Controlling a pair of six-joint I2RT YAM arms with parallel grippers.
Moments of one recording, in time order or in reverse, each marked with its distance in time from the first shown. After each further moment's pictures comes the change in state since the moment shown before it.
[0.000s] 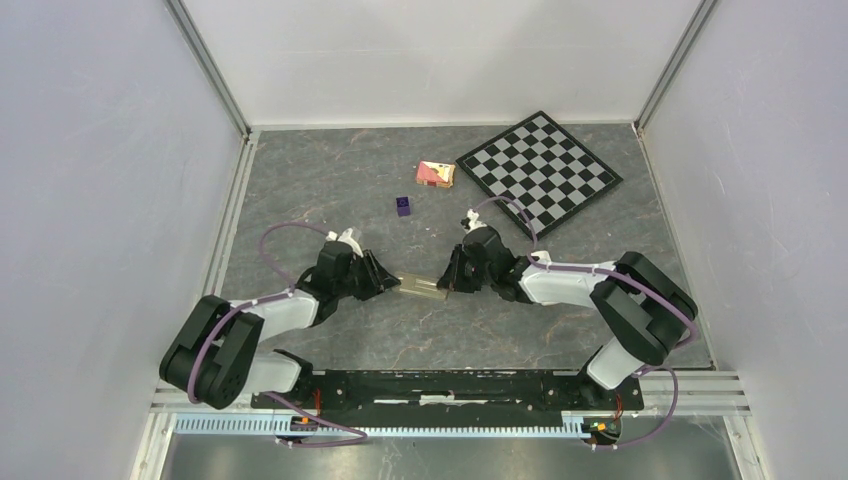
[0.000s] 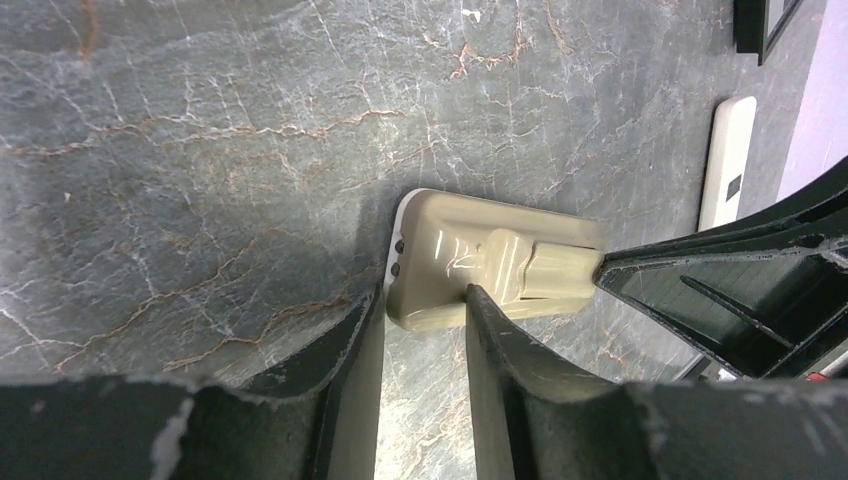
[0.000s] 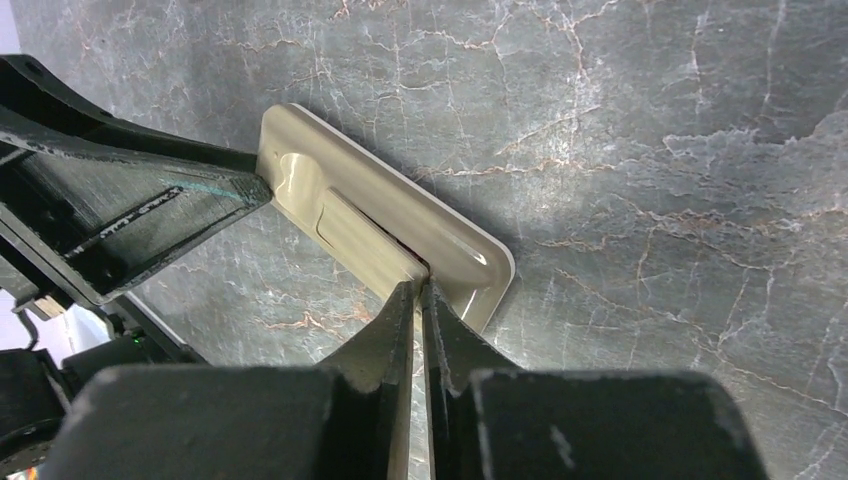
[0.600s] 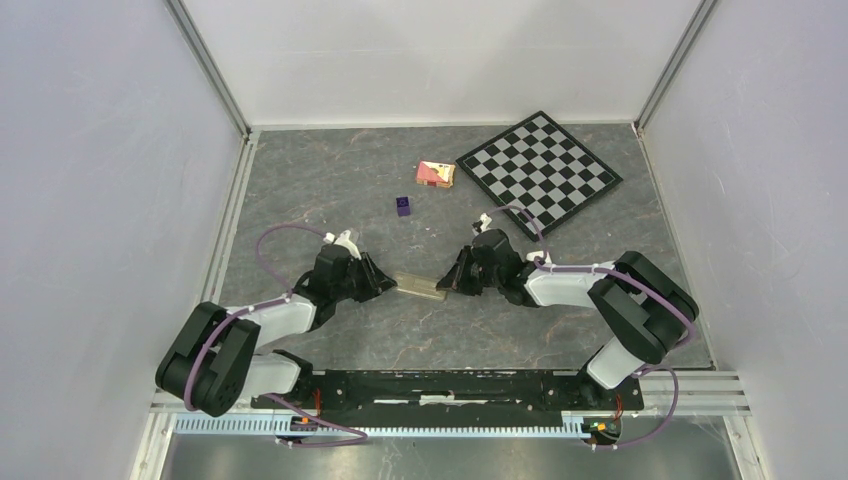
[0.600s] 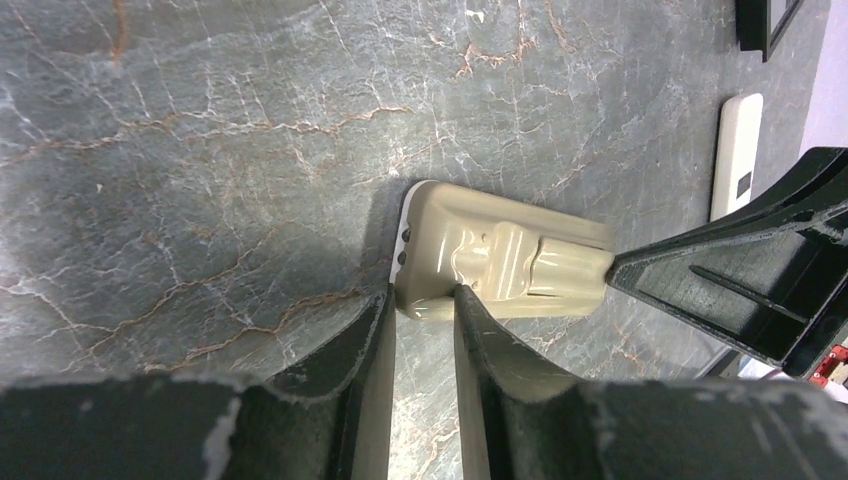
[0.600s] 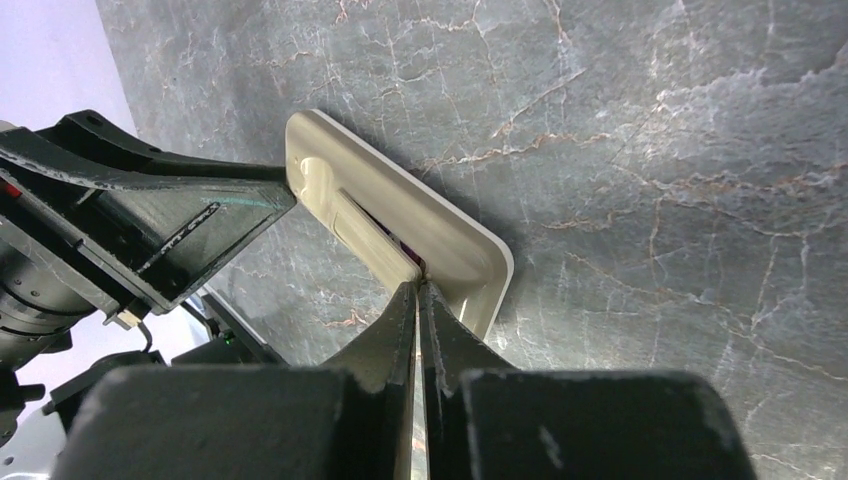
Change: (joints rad) left arm 0.003 -0.039 -0.037 0.025 -0.016 0.028; right arm -0.045 0.003 -0.077 0.126 -0.084 0.193
